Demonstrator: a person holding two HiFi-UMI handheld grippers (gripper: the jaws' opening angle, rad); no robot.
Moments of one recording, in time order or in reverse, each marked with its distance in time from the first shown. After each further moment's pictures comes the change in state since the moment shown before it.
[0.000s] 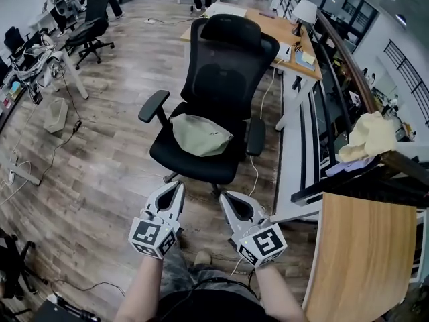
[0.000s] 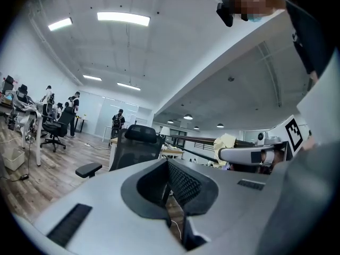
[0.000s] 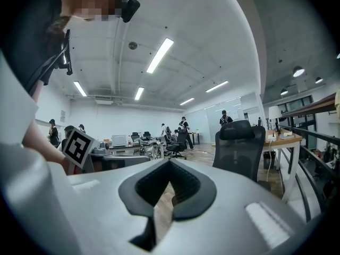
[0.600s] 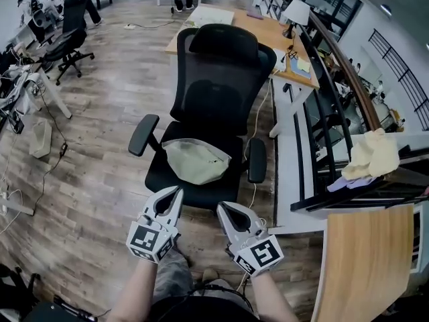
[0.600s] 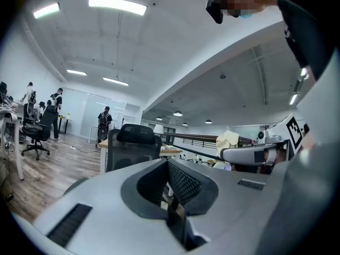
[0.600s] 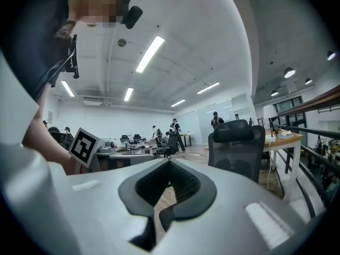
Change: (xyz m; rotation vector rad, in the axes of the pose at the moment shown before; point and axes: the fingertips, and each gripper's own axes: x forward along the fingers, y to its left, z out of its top) left arm 0.105 0.085 0.030 0.062 0.046 -0.143; right arm 0.104 -0.056 0.010 0.028 -0.023 -0.096
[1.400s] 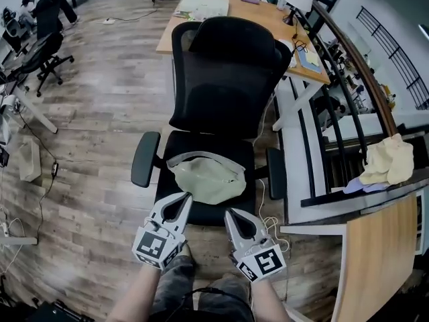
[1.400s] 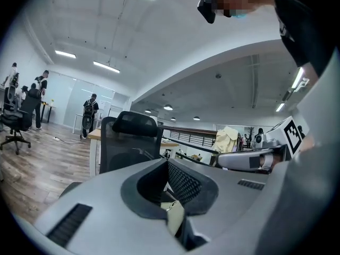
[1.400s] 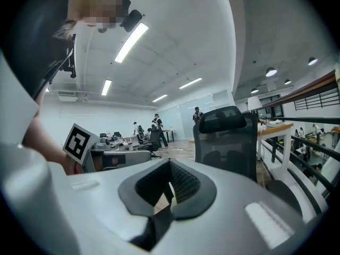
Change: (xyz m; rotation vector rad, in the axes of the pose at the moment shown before) left arm 0.075 0.114 -0.019 -0.025 0.077 -0.183; right arm 0.124 -0.039 -0.043 0.067 0.045 -0.218
